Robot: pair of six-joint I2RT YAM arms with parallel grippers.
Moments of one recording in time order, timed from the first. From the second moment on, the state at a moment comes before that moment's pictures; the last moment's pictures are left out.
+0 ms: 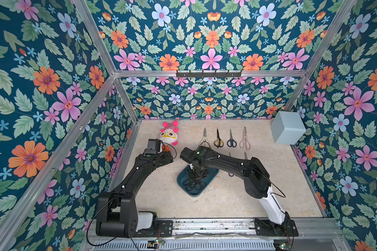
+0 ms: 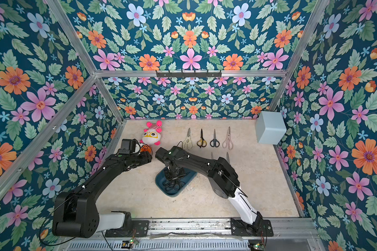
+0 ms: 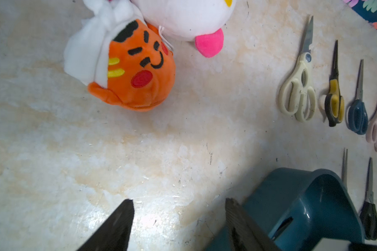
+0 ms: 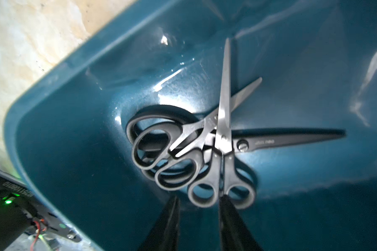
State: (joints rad) left arm -0.13 1.32 0.85 -0.49 0.12 -0.41; right arm 1.05 2.22 1.93 -1.19 -0.12 0.62
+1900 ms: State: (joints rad) left arm 0.00 1.23 0.76 -0.51 0.10 -0.39; right arm 1.06 2.11 1.75 -1.08 -0.02 0.71
